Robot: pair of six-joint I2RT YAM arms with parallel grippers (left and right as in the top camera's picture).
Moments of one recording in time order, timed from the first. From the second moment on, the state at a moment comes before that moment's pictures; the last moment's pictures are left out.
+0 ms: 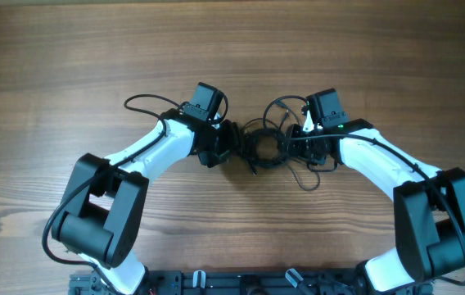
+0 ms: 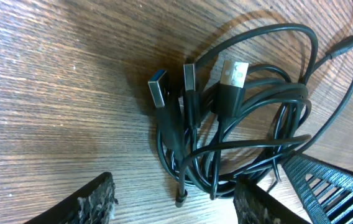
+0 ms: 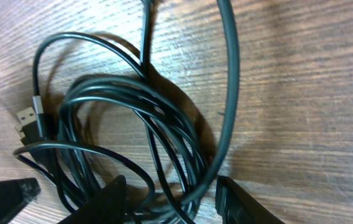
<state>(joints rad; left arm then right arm) -0.45 1.83 1.06 -0.48 0.43 -0.88 0.29 1.70 0.88 -0.40 -0.32 0.60</state>
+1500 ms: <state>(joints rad) -0.21 1.61 1.06 -0.43 0.74 -0.60 0.29 1.71 0.88 -0.09 -0.85 0.53</state>
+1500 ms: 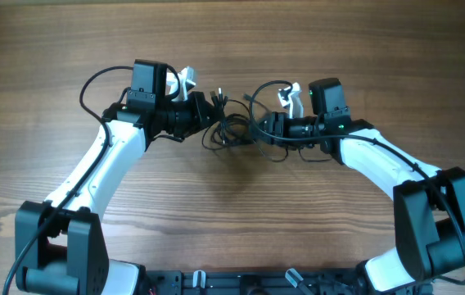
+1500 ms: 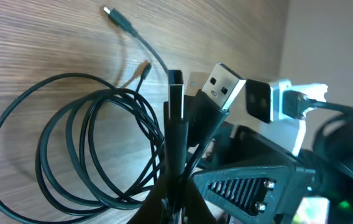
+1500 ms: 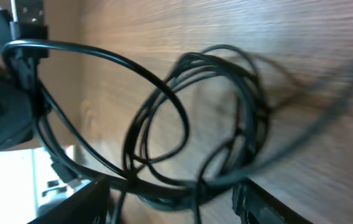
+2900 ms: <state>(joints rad) 0.00 1.60 1.06 -0.66 0.60 -0.53 0.28 1.71 0.88 -0.44 -0.49 0.57</state>
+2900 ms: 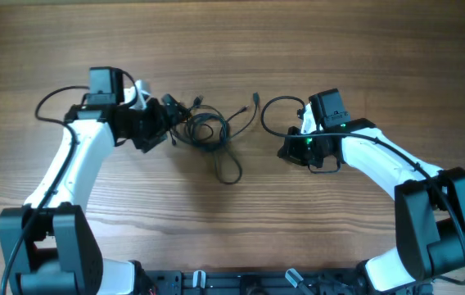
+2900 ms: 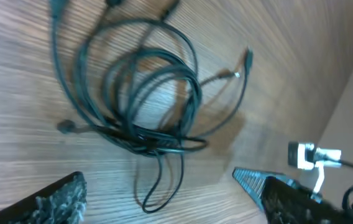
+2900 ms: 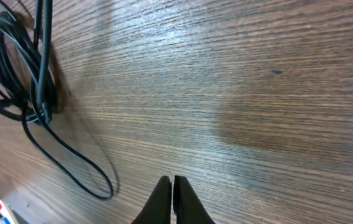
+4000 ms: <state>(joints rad) -0.43 1.79 1.06 -0.24 0.12 -0.43 0.28 1.71 0.88 -0.53 -0.44 0.57</state>
